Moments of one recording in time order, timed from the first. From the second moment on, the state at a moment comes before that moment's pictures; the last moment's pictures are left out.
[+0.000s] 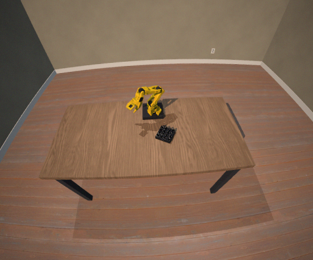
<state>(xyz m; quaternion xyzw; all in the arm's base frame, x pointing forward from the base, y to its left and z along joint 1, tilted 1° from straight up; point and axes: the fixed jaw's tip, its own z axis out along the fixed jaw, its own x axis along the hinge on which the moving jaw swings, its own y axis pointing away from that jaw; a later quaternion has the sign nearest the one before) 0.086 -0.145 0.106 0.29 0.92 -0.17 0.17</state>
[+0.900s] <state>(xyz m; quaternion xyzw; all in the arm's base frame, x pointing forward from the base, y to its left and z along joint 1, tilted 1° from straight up) 0.107 -0.125 0.095 0.23 0.95 -0.14 0.18</state>
